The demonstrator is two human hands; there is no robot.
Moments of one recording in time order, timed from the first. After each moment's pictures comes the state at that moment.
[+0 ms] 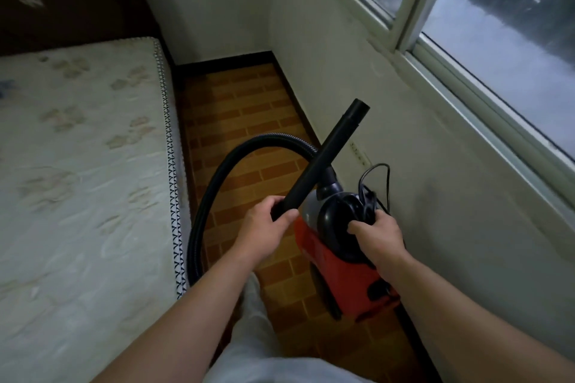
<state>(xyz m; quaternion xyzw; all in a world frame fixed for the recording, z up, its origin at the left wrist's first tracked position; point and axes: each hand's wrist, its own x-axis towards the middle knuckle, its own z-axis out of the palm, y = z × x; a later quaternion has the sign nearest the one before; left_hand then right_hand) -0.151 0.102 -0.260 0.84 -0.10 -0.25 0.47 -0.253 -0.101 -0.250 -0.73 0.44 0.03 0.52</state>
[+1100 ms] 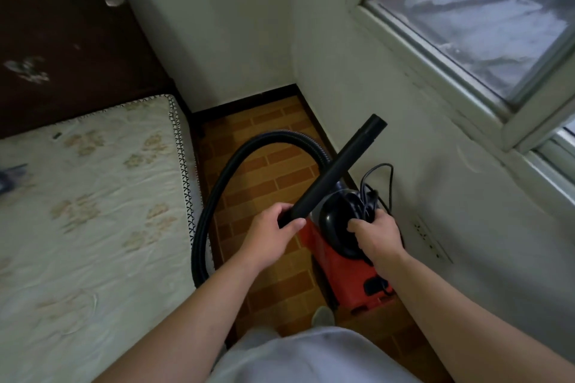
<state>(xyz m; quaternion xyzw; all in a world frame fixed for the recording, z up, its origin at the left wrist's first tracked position) 0.287 0.043 -0.253 0.86 -0.11 -0.28 0.42 0.197 -0.158 -0.277 -0.68 0.44 0.02 0.58</state>
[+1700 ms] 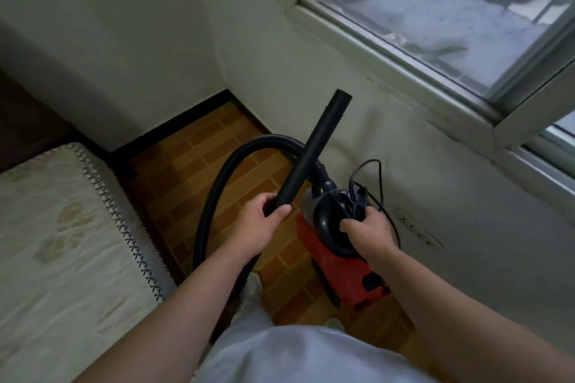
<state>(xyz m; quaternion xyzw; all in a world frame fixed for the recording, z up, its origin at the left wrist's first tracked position) 0.502 -0.010 -0.281 0.81 -0.20 -0.36 0.42 0.335 -0.170 -0.291 -0.66 0.57 -0.01 0.49</state>
